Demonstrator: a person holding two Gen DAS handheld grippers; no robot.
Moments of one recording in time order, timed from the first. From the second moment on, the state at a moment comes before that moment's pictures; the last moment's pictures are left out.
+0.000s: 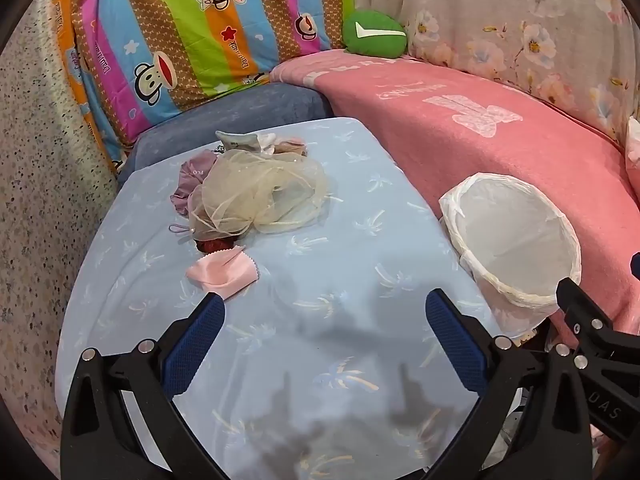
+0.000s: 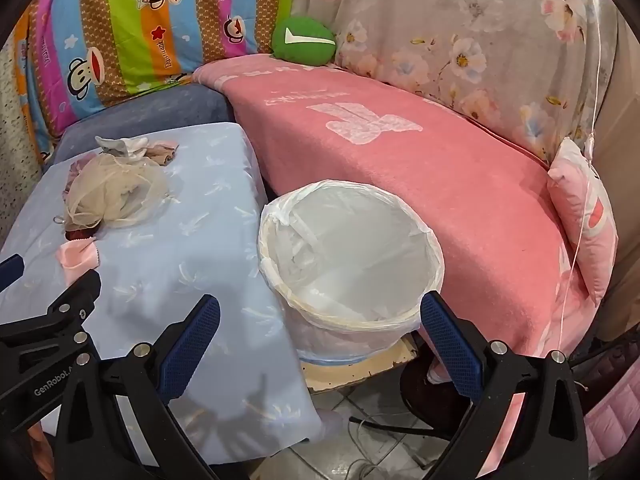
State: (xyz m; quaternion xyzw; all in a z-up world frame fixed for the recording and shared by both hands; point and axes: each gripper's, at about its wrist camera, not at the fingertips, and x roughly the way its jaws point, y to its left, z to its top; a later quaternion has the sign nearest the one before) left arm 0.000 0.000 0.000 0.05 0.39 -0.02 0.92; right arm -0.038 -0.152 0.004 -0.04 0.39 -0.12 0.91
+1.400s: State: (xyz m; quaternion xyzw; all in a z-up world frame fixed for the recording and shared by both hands) left arm -0.006 -0.006 0.008 0.05 0.38 -0.02 0.92; right arm -0.049 -0.161 0.017 -0.03 0.38 -0.13 0.92
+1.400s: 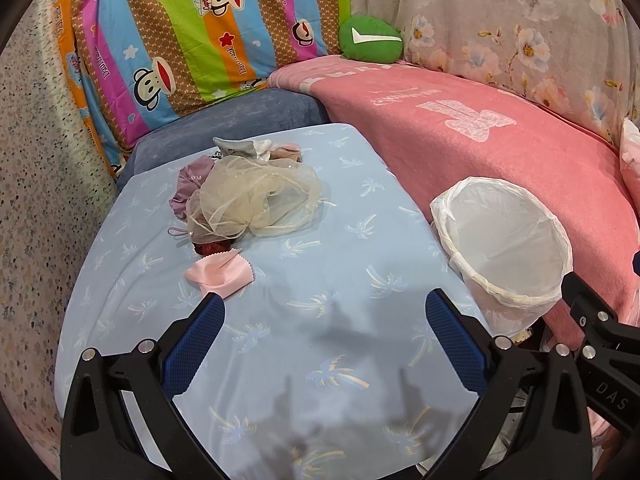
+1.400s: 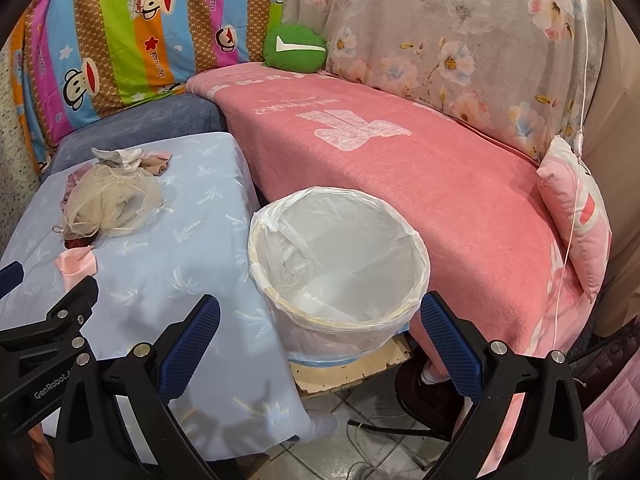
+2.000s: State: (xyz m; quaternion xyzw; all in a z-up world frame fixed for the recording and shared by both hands) left arm 0.001 -0.017 0.020 0.05 0.38 -0.02 0.92; right arm -0.040 -0.169 0.027 -0.02 0.37 -0.12 0.92
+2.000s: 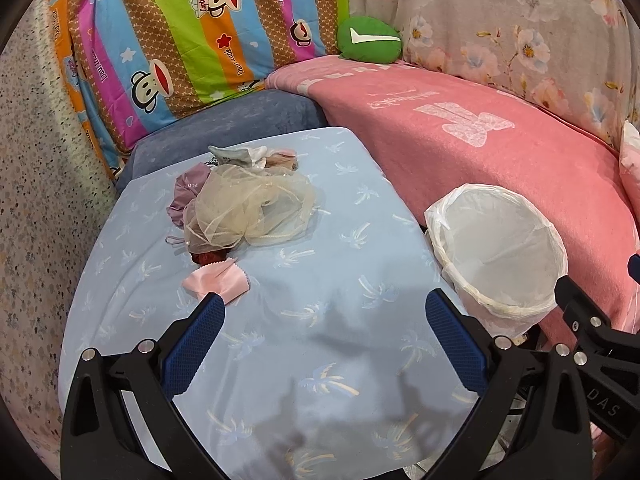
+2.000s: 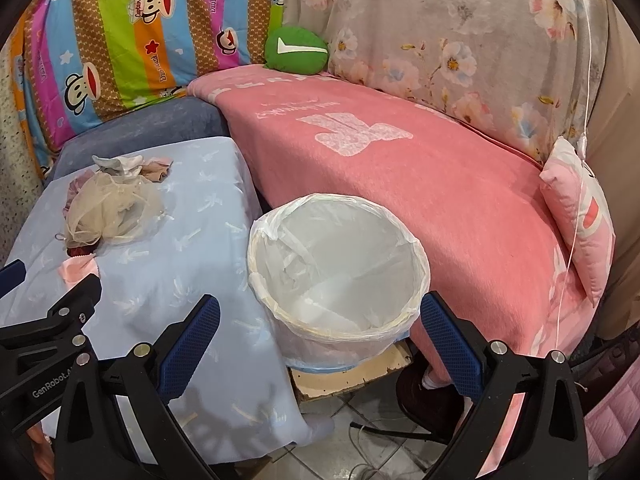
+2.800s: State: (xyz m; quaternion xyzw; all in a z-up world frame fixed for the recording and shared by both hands) left arm 0.018 -0.014 0.026 0.02 0.41 0.01 0.91; right arm -0.015 -0.171 0.037 -0.04 0.38 -0.10 0.92
